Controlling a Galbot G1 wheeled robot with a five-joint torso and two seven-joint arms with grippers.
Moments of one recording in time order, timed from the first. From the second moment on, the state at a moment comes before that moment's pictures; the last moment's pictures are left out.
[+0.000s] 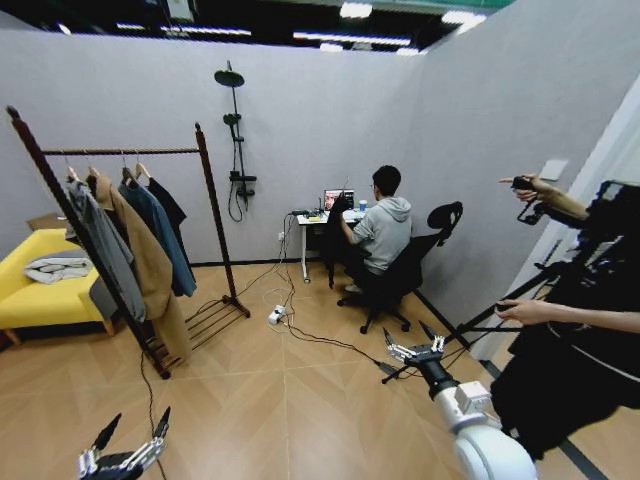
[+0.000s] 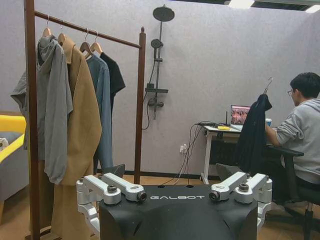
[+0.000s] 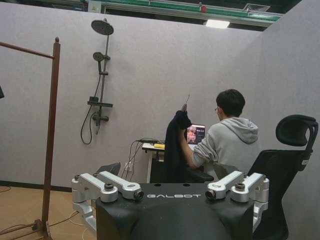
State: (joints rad) left arm 1.94 -1.35 -0.90 -2.27 -0.51 -0.14 0.13; right arm -1.39 1.29 0.72 2.18 0.23 -0.16 -0.06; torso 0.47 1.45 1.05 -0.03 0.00
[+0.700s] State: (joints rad) left arm 1.94 -1.35 -0.90 -2.27 -0.51 -0.14 0.13; right arm -1.41 1.33 0.71 2.17 0.26 -0.13 -0.05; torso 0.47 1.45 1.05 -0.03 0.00
